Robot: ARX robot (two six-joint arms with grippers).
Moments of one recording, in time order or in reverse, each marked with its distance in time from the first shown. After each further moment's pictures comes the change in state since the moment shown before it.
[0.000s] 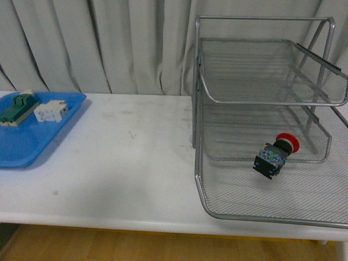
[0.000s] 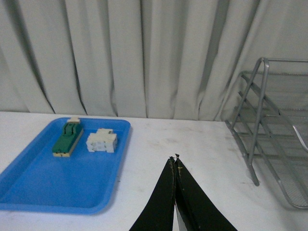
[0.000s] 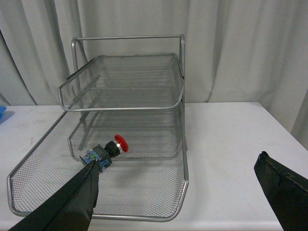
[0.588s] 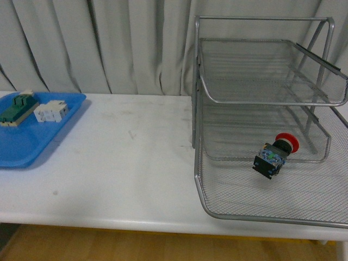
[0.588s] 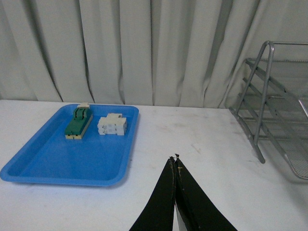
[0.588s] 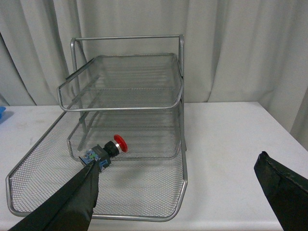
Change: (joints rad) left arm 0.193 -0.330 -0.201 -0.129 0.198 0.001; right arm 0.000 0.000 0.000 0.000 0.000 0.000
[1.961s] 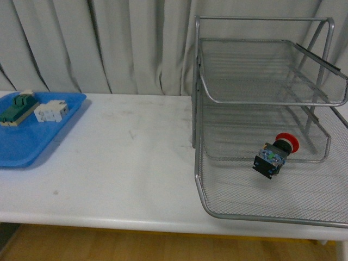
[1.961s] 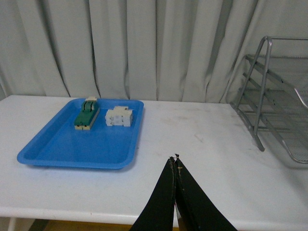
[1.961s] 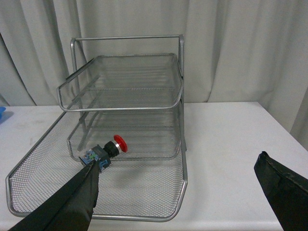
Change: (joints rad) left arm 0.101 -0.569 -0.064 -0.501 0.102 0.005; right arm 0.000 0.000 0.000 0.001 0.000 0.000
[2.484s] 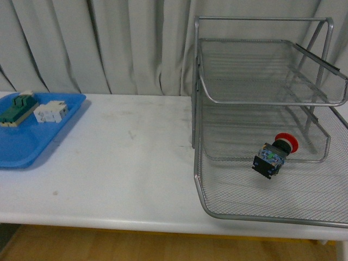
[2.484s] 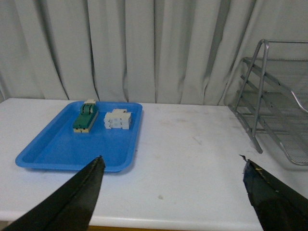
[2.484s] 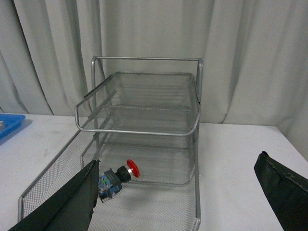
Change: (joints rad) left arm 0.000 0.000 0.000 0.004 0.002 0.002; right arm -0.045 0.288 0.039 0.308 -0.125 -0.030
